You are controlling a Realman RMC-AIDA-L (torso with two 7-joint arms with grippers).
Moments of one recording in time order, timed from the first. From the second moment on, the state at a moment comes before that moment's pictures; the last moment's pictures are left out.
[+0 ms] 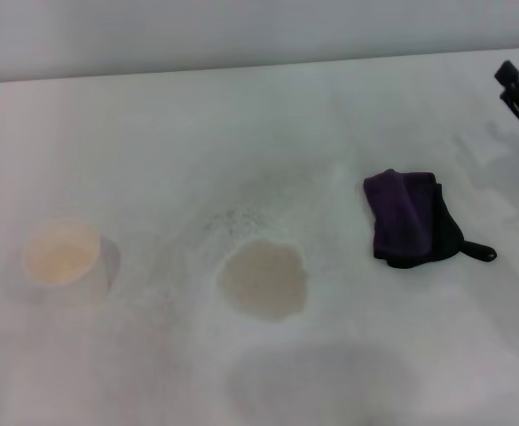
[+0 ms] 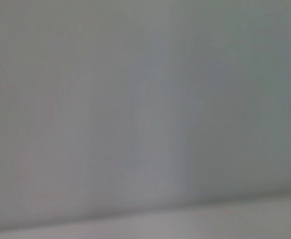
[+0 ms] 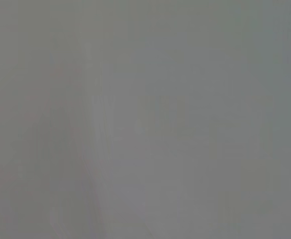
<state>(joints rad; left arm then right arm) -0.08 -2.08 1.10 0.01 0.63 1.49 -0.23 0.36 2.01 -0.58 -0.11 2.04 1.36 -2.43</state>
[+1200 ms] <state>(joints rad) -0.19 -2.06 1.10 0.11 0.28 1.53 -0.27 0.70 2.01 -1.00 -1.23 0.40 1.46 -0.36</state>
